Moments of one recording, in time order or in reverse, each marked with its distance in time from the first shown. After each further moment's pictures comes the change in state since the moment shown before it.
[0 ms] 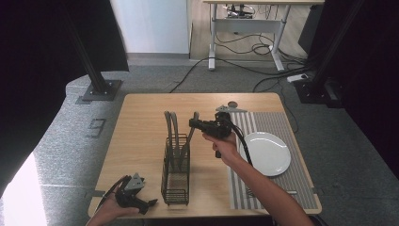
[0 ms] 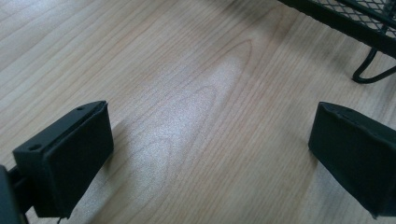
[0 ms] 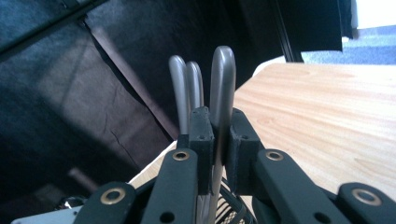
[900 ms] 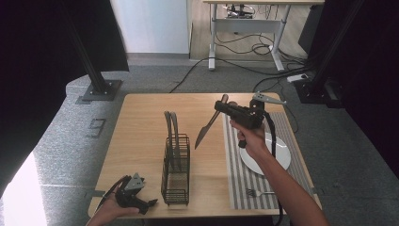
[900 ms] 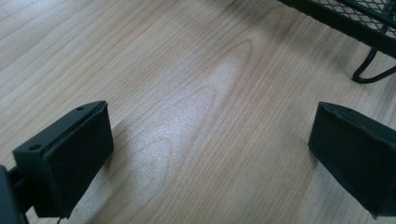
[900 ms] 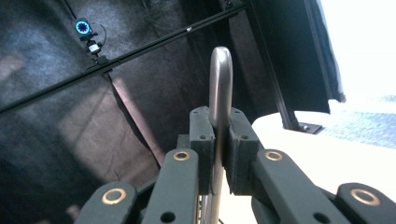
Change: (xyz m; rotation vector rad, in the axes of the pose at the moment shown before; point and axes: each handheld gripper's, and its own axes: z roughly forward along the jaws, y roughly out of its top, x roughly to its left) left arm 0.000 0.000 0.000 0.000 -0.001 0.000; right arm 0.011 0.052 -0.088 -0.198 0.021 -0.078
